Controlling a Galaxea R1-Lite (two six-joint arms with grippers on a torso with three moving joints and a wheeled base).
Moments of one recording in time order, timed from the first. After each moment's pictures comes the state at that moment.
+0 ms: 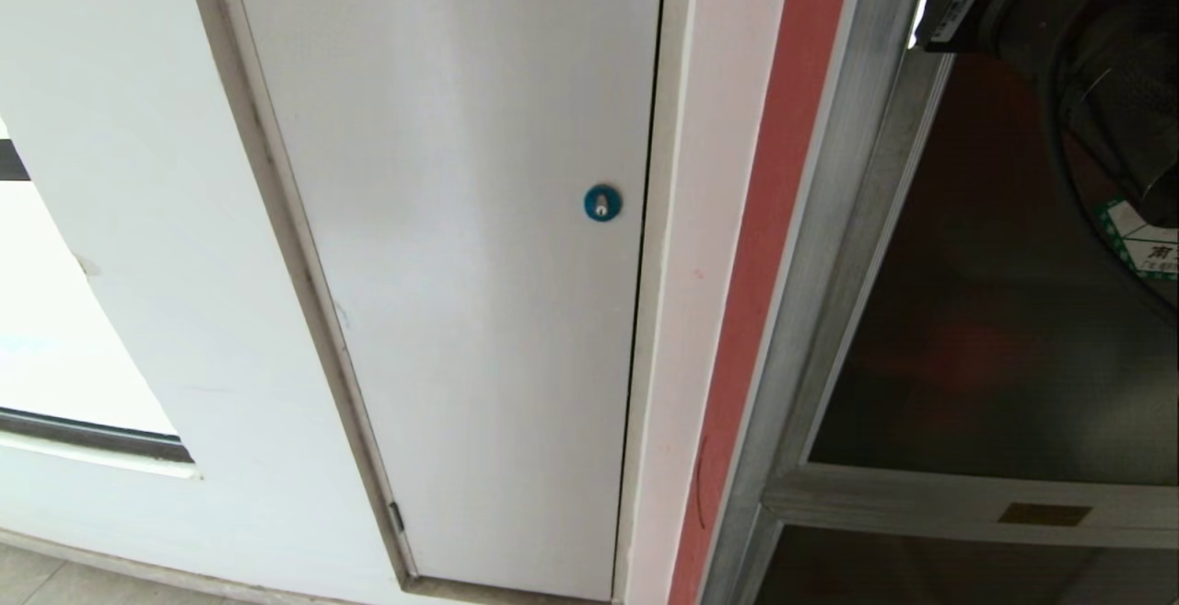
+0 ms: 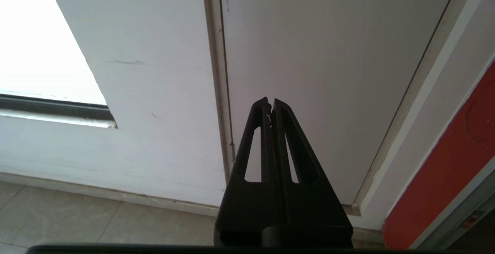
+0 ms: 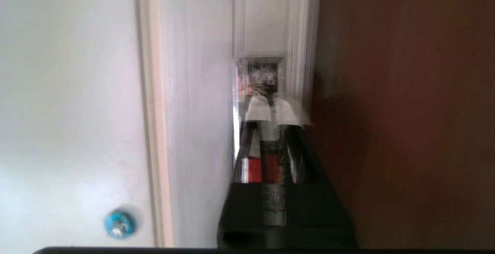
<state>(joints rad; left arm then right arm) 0.01 0.00 0.00 -0.02 0.01 0.00 0.49 1.54 -1.21 -0.86 -0.54 -0.28</state>
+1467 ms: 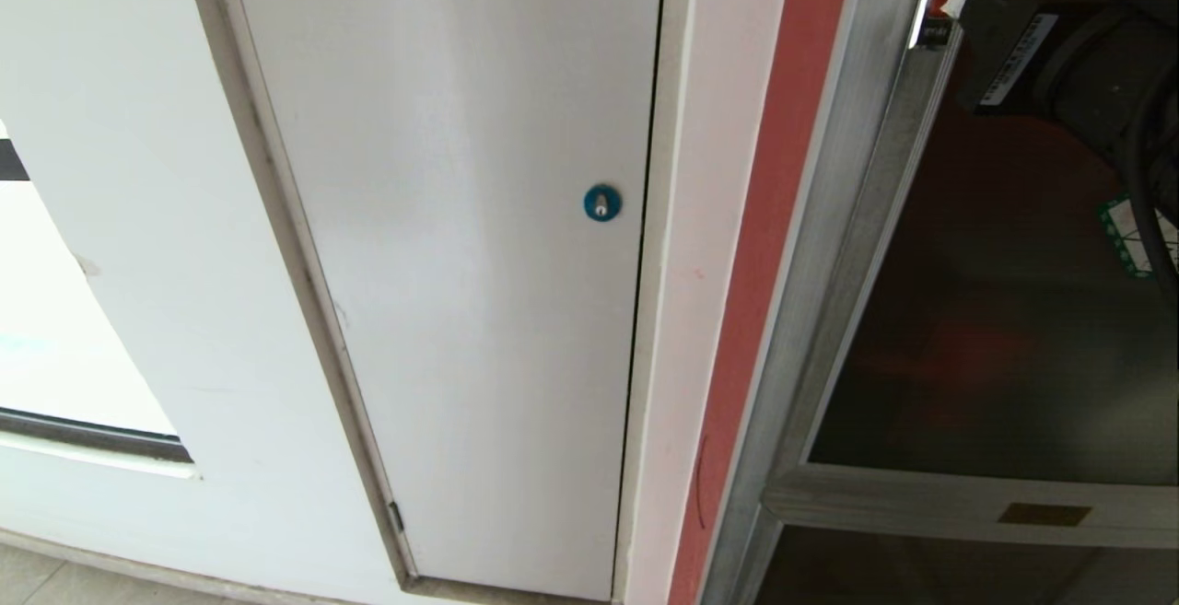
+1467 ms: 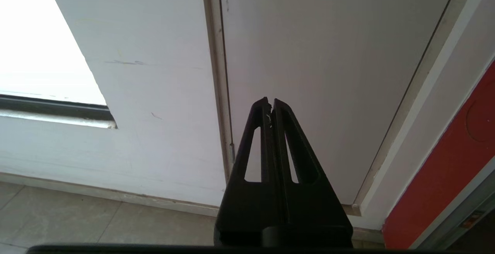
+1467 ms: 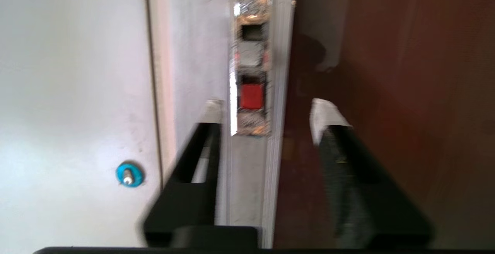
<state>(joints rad) 0.01 0.00 0.00 -0.02 0.01 0.00 0.57 1.41 -1.04 -0.84 -0.57 -0.28</state>
